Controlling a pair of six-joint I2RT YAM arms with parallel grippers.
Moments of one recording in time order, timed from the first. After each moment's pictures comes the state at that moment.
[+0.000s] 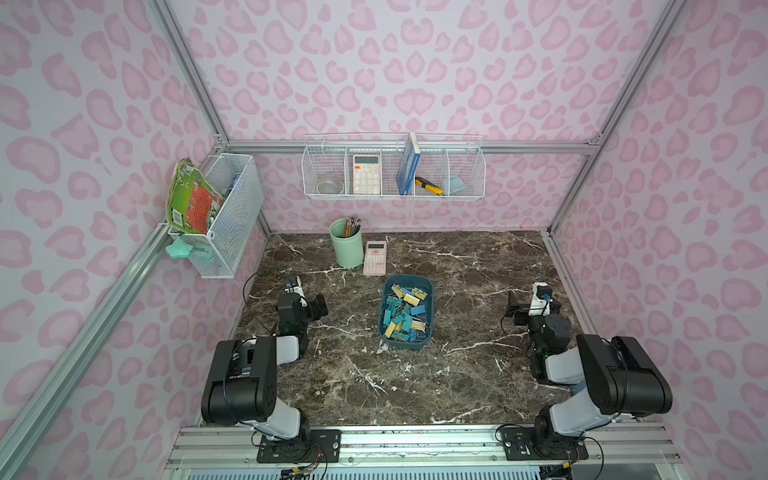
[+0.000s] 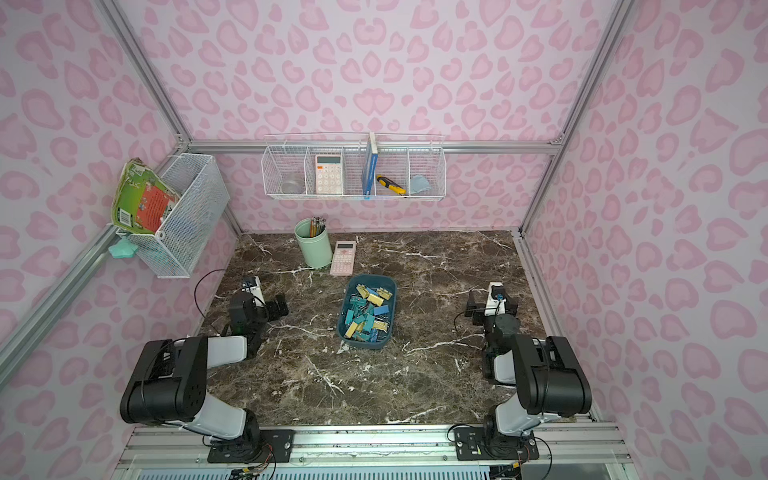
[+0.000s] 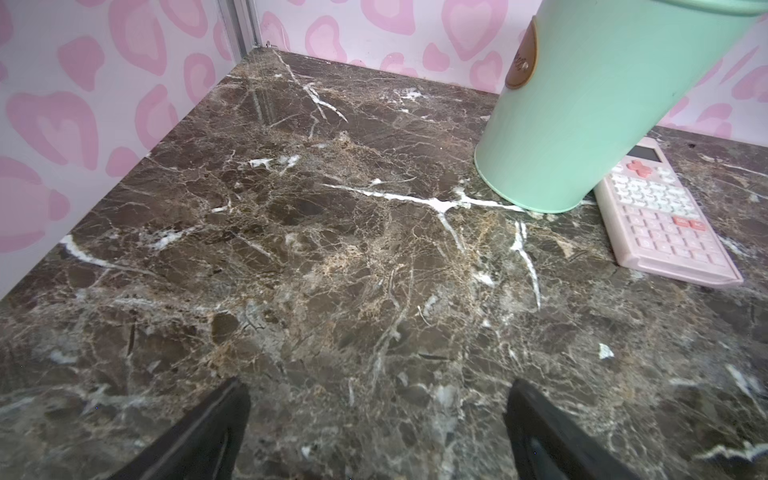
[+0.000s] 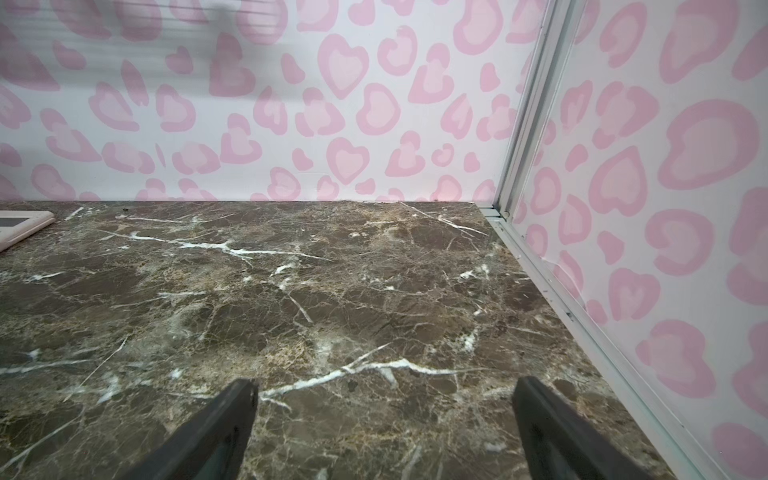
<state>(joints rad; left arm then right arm) 0.12 1.54 0.46 0.62 -0.04 -0.10 -0.03 1.56 0.19 1.28 -0.01 -0.04</state>
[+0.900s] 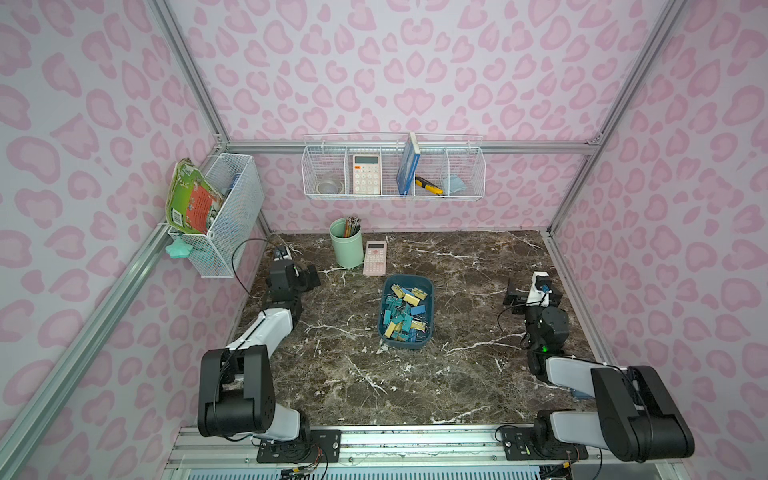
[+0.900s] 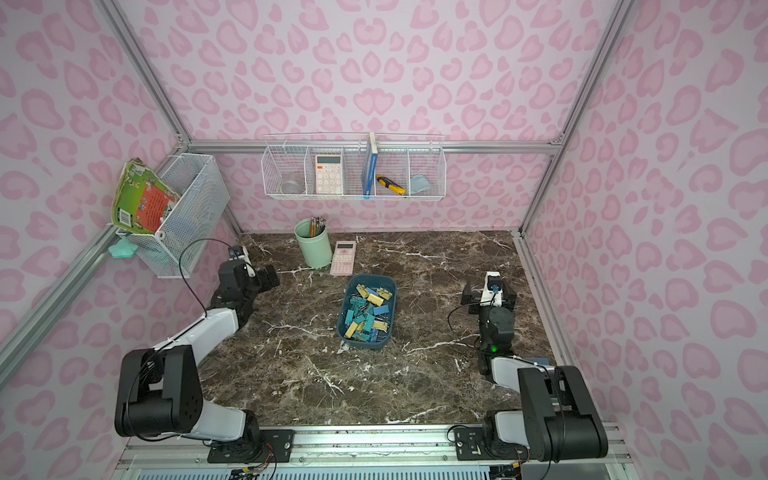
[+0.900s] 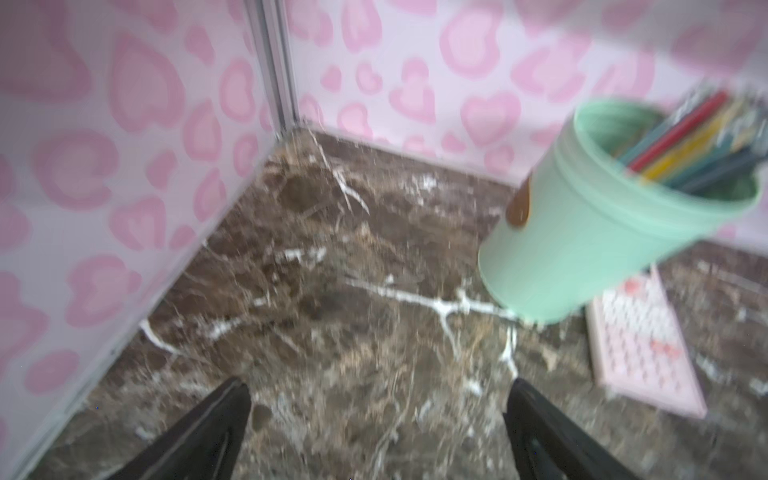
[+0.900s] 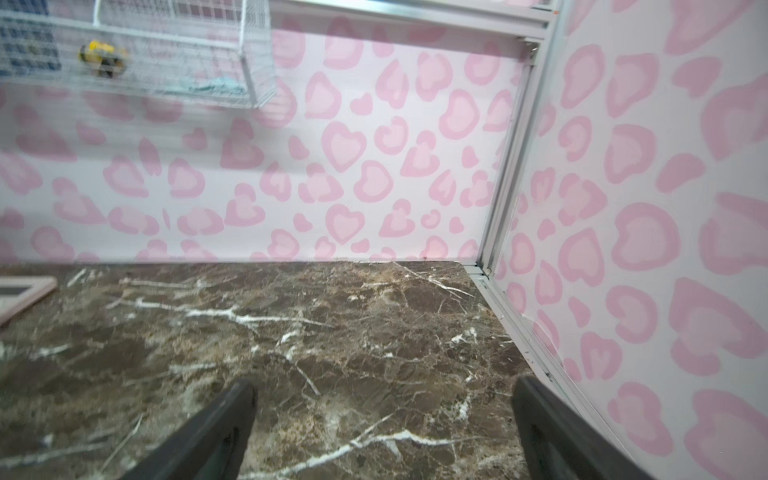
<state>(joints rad) 0.12 1.48 0.96 0.05 -0.15 -0.19 0.09 1.27 0.31 1.00 0.24 0.01</state>
